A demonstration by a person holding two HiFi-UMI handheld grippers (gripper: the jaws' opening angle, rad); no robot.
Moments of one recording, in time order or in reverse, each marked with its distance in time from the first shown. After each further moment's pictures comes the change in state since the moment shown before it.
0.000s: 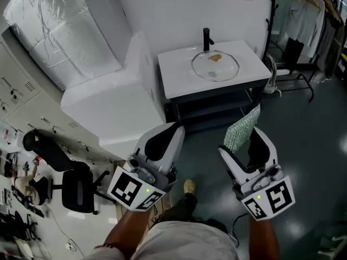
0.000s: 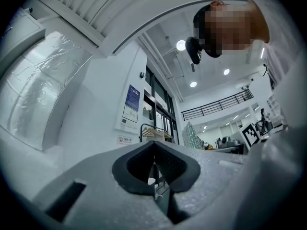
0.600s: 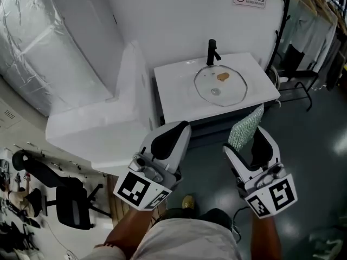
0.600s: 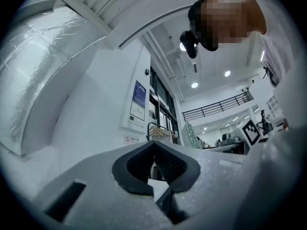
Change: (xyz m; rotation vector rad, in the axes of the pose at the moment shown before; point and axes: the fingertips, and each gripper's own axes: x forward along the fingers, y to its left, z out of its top) left arm 0.103 0.155 -0.041 -0.019 -0.015 -0.023; right arm 0.166 -0.083 -0.025 -0.043 0.053 -0.047
